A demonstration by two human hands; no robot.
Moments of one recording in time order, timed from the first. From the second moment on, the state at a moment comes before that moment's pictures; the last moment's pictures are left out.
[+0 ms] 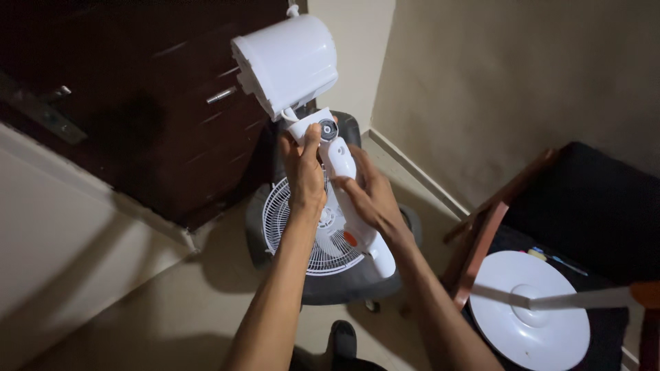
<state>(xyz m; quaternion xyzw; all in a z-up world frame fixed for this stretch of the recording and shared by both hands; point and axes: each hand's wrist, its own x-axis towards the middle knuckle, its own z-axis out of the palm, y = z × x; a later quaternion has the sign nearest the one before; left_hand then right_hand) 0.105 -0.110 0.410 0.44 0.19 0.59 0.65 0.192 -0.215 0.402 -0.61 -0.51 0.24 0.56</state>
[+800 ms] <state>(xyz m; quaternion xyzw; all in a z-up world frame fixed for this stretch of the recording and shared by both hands) 0.057 -0.229 0.445 0.47 0.05 0.55 0.69 0.122 -0.338 0.430 -0.62 -0.46 0.13 0.62</state>
